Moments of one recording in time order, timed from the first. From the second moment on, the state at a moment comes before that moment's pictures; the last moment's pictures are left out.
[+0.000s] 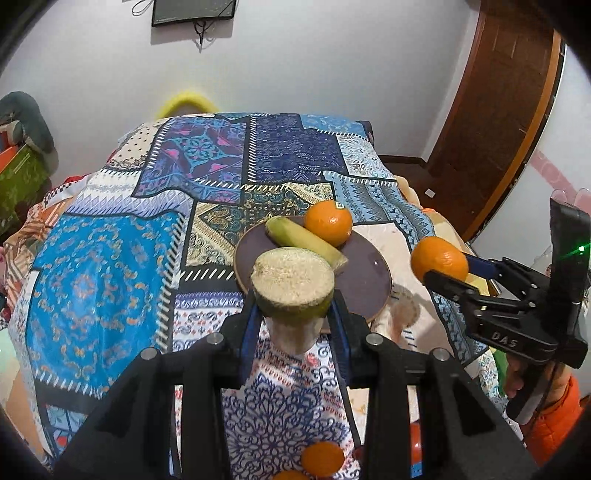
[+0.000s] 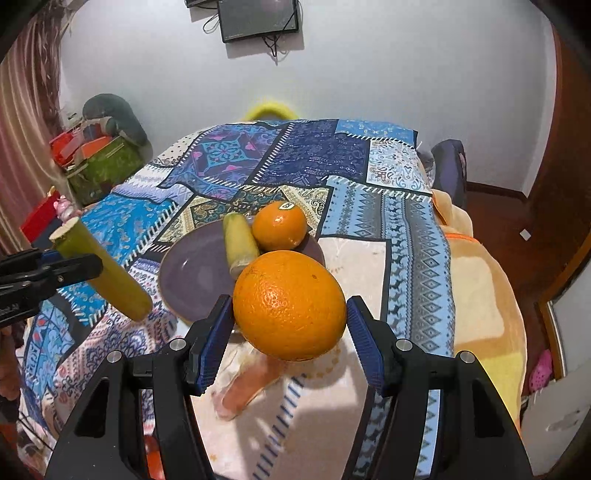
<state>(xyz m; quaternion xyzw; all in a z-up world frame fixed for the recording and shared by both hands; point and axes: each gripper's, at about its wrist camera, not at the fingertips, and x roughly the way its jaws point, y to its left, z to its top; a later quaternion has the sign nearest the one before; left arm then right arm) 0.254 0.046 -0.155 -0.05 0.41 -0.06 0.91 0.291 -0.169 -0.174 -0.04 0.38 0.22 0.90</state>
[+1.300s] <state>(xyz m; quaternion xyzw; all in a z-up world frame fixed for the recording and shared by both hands) 0.336 0.052 -0.199 -0.04 0.44 -0.02 0.90 0.350 -0.130 -0.208 -0.09 0.40 0.23 0.89</state>
